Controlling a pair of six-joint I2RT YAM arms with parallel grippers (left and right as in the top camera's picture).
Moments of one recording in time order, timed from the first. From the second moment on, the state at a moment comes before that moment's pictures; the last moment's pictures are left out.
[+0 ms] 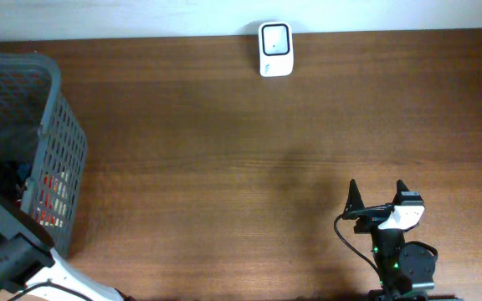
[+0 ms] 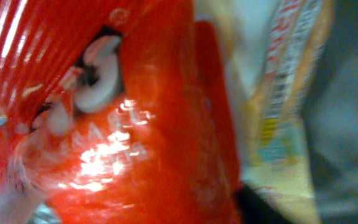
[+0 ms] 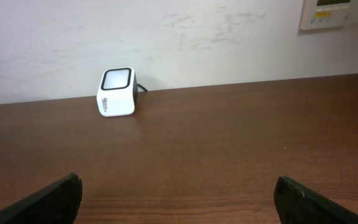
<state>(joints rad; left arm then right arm) 0.72 2.05 1.62 -1.17 -0.06 -0.52 0.03 0.01 0.01 -0.08 0.03 0.10</state>
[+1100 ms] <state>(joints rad) 0.68 2.00 2.63 -1.68 0.24 -0.42 0.03 0.01 0.01 -0.08 0.03 0.11</state>
